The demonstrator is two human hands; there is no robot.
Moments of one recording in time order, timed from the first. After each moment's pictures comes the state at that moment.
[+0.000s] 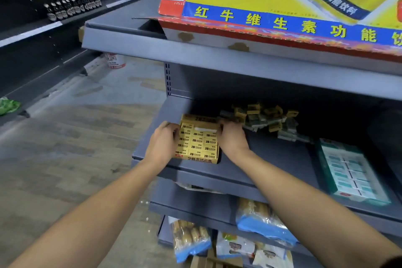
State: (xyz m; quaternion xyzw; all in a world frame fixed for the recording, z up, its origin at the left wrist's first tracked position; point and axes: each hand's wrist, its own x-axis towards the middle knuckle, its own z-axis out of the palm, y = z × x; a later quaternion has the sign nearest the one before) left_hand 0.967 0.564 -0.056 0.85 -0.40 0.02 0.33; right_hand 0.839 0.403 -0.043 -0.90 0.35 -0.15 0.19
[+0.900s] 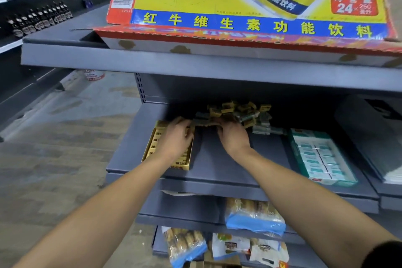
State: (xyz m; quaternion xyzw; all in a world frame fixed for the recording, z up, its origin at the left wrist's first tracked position) left_hand 0.919 0.488 -0.035 0.81 -0.51 0.01 0.29; right_hand 0.784 0.352 -0.045 -0.92 0.34 -0.19 0.06
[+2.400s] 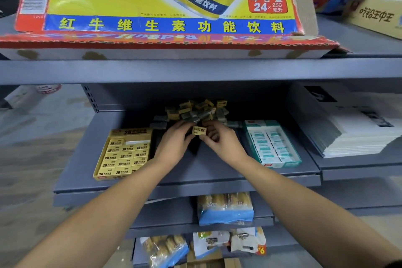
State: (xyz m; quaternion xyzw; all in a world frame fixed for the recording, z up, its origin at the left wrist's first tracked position) left_hand 0.828 0.431 -0.029 0.71 -0.61 -0.03 0.35; right_hand 0.676 0.340 -0.042 -0.84 0.29 -0.33 0.33
